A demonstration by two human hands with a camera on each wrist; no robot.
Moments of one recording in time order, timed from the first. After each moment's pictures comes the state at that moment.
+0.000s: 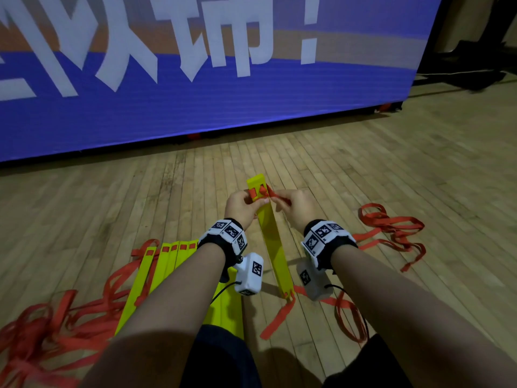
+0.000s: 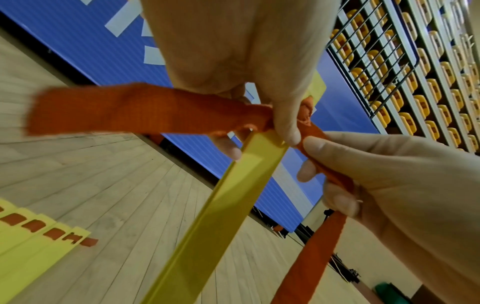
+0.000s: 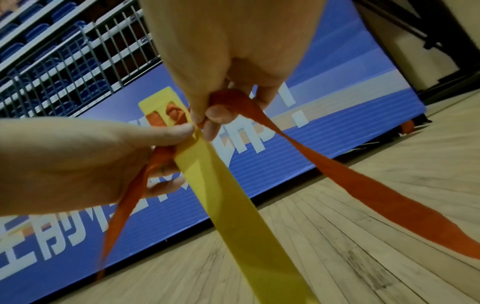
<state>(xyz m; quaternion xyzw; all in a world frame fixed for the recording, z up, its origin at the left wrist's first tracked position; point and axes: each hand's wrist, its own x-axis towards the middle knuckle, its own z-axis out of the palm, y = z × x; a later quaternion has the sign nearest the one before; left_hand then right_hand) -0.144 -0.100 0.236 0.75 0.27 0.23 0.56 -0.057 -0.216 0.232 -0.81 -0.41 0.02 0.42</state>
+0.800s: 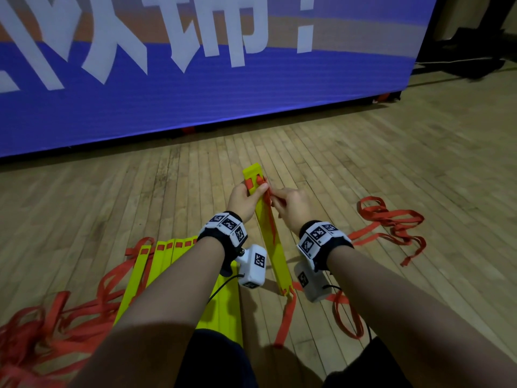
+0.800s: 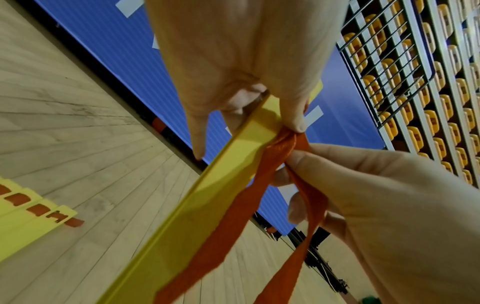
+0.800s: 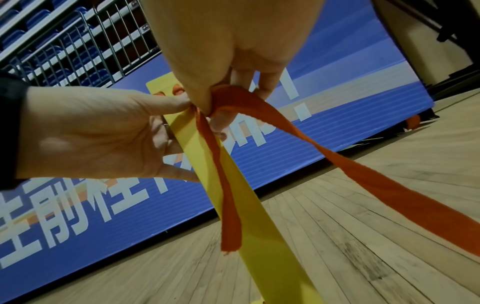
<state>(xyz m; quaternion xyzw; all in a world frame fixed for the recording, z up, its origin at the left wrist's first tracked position) -0.119 -0.089 0.225 0.76 0.20 0.22 0.58 -0.049 -0.204 0.205 -0.81 -0.43 -0.04 0.40</state>
